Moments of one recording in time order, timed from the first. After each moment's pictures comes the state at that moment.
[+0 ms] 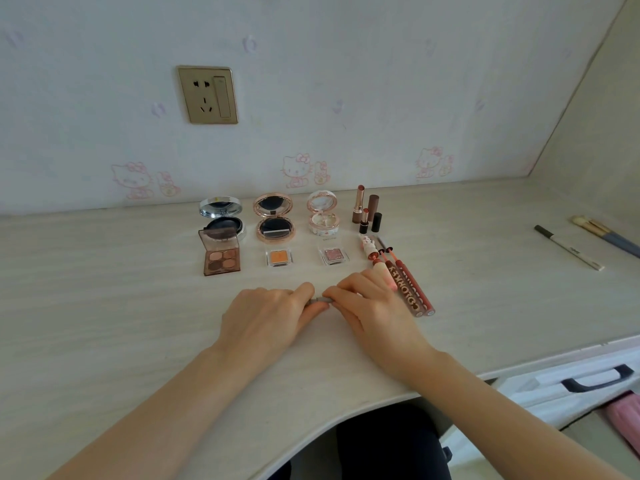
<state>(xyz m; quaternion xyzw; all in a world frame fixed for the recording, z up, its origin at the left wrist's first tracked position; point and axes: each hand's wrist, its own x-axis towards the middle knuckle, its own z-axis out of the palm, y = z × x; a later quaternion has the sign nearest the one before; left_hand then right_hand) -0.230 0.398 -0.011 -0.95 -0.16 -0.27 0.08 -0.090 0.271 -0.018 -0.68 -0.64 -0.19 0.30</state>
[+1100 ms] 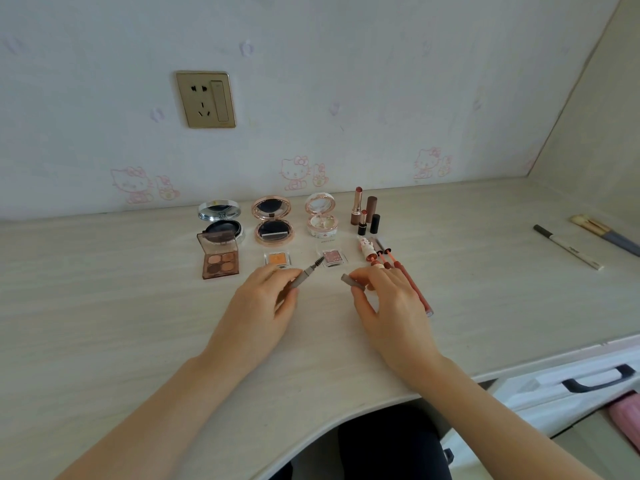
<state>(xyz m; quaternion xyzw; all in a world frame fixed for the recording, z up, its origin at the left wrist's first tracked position) -0.238 0.398 0.000 -0.90 -0.19 -0.36 -0.18 -0.091 0.261 -0.012 -0.77 -0.49 -0.14 0.39</state>
